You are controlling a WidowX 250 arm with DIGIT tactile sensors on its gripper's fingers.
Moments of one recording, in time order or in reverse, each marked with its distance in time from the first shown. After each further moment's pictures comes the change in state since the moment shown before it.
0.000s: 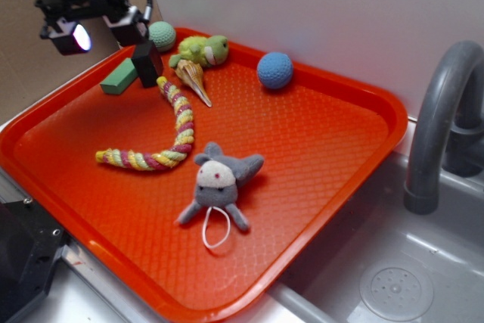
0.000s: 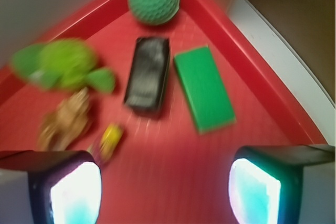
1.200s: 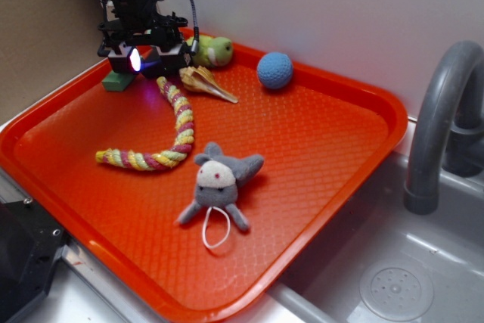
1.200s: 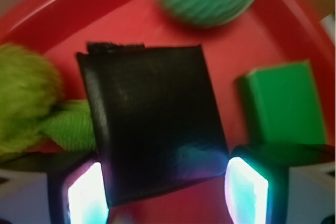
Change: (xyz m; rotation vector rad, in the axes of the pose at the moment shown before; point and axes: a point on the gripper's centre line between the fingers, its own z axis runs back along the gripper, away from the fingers) arm 0.018 -0.033 -0.045 0.039 0.077 -0.101
